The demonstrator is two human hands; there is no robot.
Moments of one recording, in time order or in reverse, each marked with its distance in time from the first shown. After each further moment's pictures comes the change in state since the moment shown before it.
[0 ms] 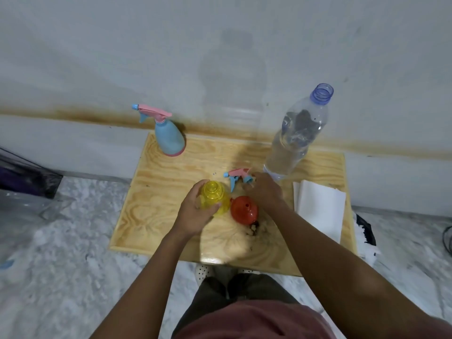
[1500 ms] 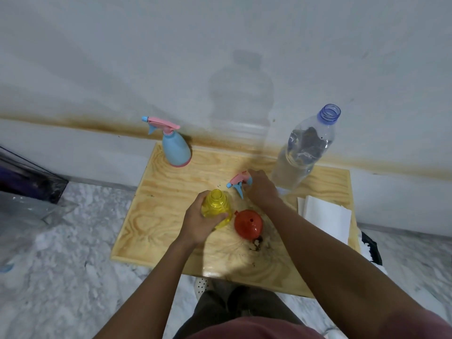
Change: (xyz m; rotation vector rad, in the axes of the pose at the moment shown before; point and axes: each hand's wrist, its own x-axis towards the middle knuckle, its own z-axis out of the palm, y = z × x) left_hand 0.010 0.002 0.005 -0.050 0.035 -0.052; right_hand 0.029 -0.033 -0.013 -0.049 -0.008 -0.110
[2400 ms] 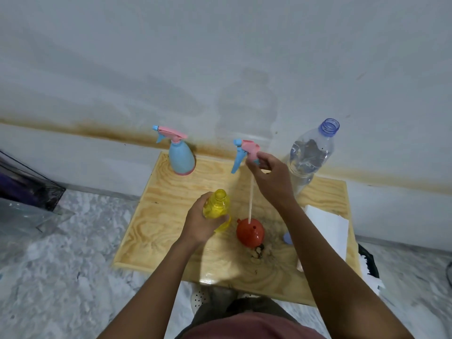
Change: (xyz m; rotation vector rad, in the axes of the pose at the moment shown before) left_hand 0.000 0.013 -0.016 -0.028 -0.005 0.087; right_hand -0.061 -0.067 -0.078 0.545 0.400 -0.174
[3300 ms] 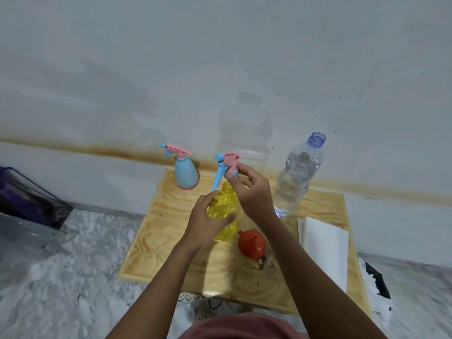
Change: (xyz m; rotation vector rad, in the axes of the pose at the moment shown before) left_hand -0.005 0.043 -0.006 0.047 0.059 0.141; right_hand -0.046 -0.050 0.016 0.390 -0.087 -0.054
